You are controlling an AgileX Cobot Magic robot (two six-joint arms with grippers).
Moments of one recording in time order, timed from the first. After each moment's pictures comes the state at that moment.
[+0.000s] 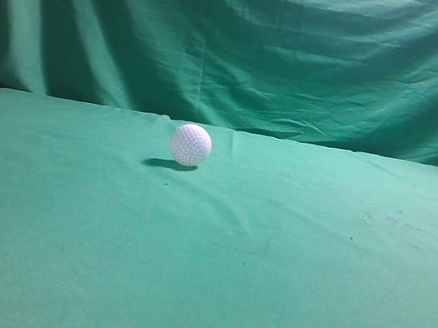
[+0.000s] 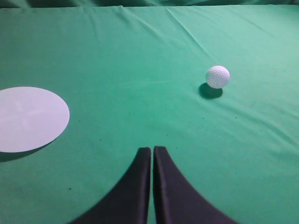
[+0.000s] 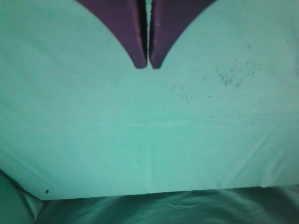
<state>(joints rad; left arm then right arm) -0.20 0.29 -0.07 -0.67 0.21 0.59 0.10 -0.01 0.03 0.03 0.38 -0.01</state>
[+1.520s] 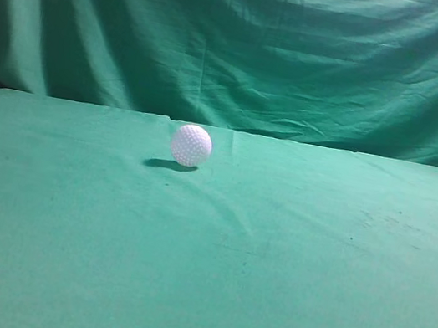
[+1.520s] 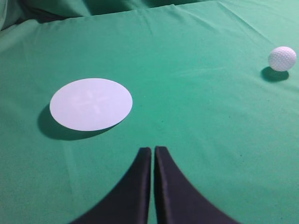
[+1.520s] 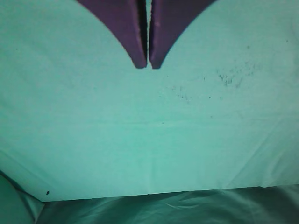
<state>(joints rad) -0.12 -0.01 0.02 -0.07 0.35 0.13 0.10 -0.01 0.03 0.03 0.38 -0.01</state>
